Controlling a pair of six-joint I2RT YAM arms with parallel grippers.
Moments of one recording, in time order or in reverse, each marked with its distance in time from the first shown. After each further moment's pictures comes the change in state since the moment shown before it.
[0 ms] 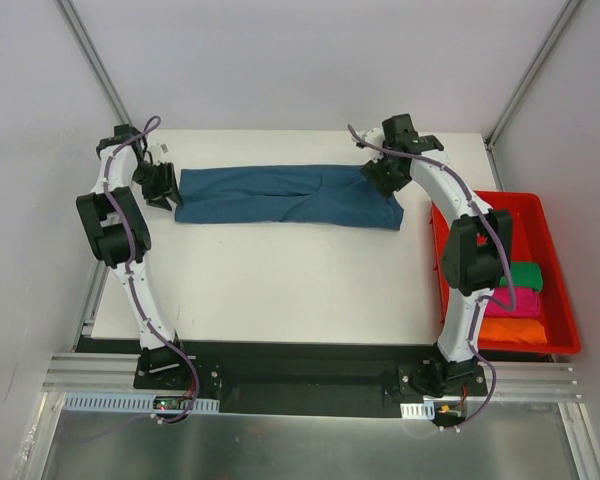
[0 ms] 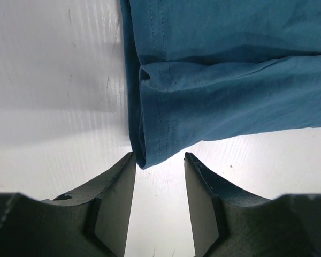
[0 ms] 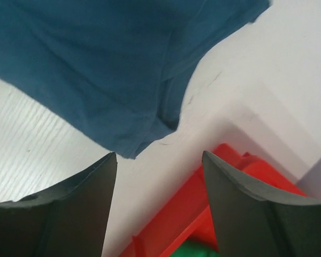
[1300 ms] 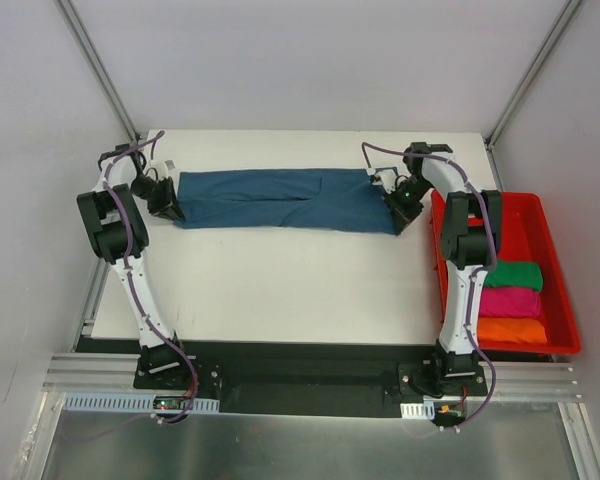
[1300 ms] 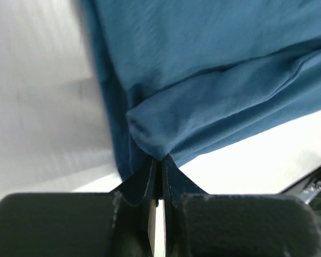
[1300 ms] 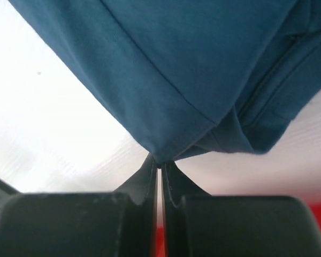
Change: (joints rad) left arm 0.038 0.111 -0.032 -0.029 0.181 0.132; right arm -0.182 0.273 0.045 -0.356 -0.416 -0.205
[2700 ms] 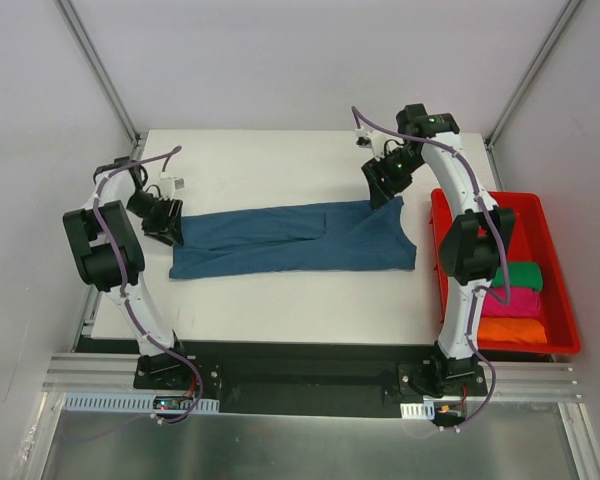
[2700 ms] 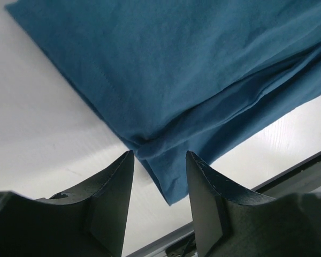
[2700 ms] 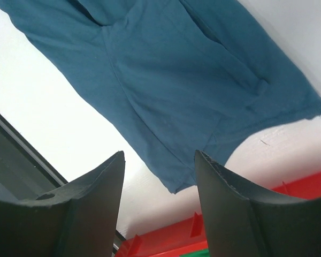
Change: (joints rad) left arm -0.002 -0.407 -0.450 -0.006 -0.105 0.316; right arm 0.097 -0.185 0.229 -0.160 -0.136 0.122
